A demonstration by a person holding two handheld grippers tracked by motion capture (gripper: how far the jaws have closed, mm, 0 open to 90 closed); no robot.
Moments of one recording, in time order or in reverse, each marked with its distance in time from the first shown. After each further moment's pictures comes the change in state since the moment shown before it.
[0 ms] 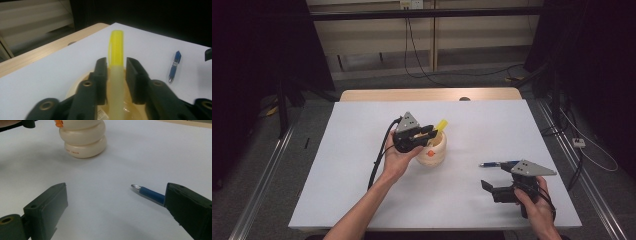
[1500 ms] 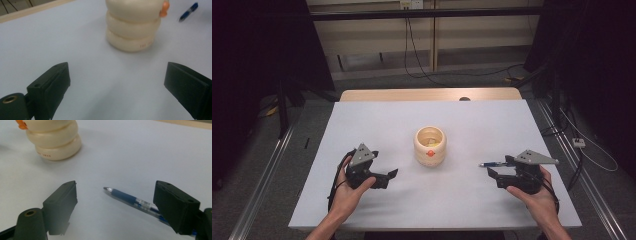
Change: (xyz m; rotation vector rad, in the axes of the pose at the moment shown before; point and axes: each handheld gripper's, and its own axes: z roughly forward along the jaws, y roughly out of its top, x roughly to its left) left arm -0.005 -0.072 -0.130 0.210 0.160 -0.054; right arm -0.019 0.017 0.002 0.053 -0.121 0.032
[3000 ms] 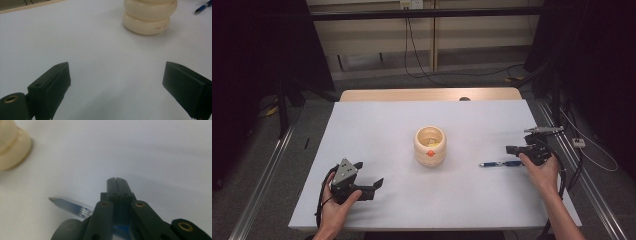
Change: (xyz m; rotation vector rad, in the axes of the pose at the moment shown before) left arm 0.007 -0.042 -0.023 -0.046 0.083 -0.052; right arm -0.084 0.026 0.033 0.227 -0.014 0.214
